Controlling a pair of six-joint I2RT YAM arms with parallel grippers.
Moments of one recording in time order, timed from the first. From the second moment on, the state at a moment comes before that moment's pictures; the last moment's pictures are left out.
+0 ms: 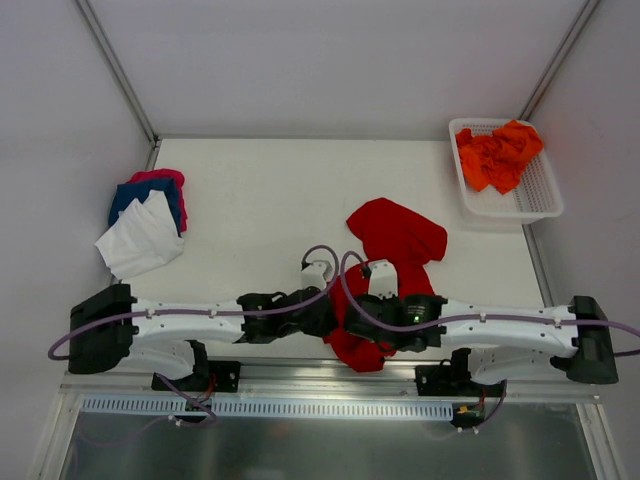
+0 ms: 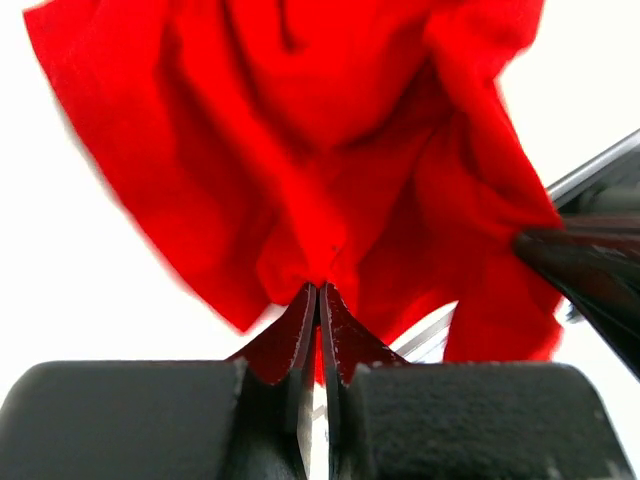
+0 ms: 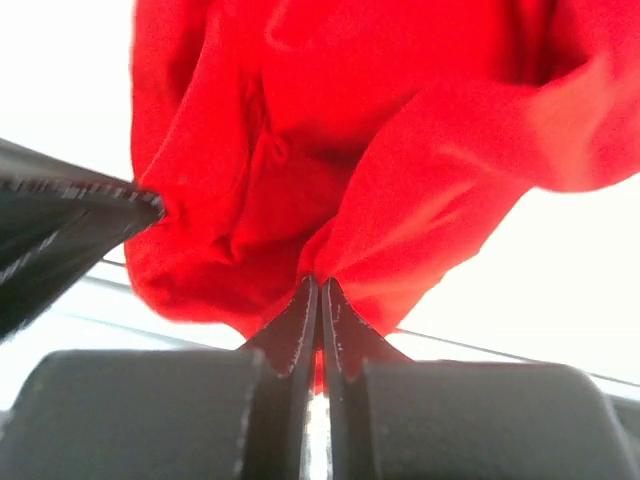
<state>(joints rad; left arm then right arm) -1.30 1.29 0.64 -0.12 -0.27 -0.99 1.42 1.18 0.87 -0.98 0.56 1.08</state>
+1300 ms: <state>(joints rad) -1.18 0.54 1.09 -0.72 -0.71 -0.71 1.42 0.63 1.17 -0.97 0.36 0.57</state>
